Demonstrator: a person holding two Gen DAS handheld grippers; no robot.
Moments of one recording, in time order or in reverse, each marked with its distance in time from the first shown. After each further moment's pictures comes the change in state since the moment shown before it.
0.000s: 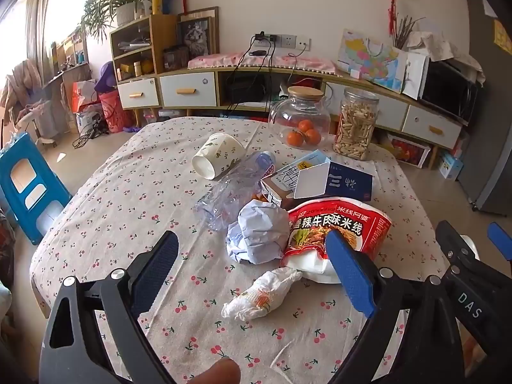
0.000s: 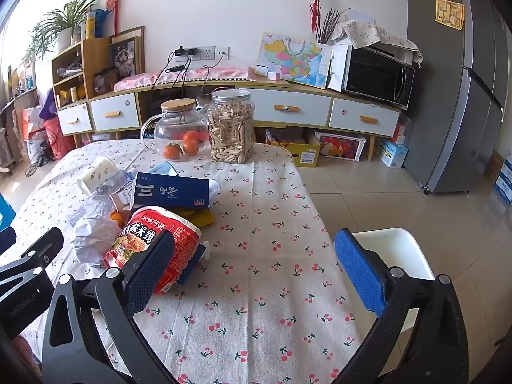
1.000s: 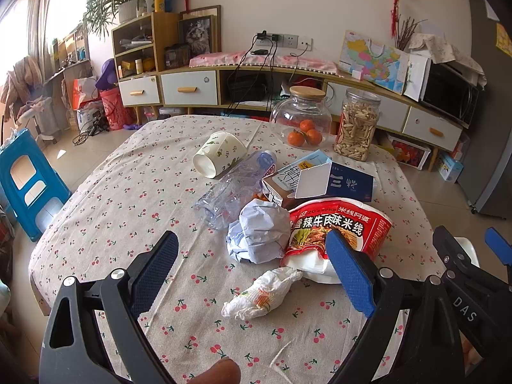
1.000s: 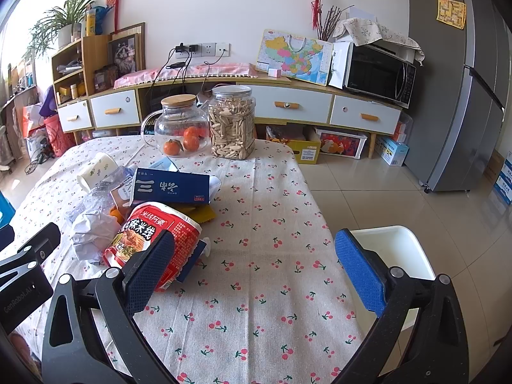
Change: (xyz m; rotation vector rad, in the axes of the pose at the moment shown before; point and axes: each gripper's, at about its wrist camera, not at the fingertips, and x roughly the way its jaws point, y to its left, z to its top) left arm 0.001 0.000 0.003 -0.011 0.006 -0.007; right arm 0.003 0.001 -0.002 -0.003 0.010 -0.002
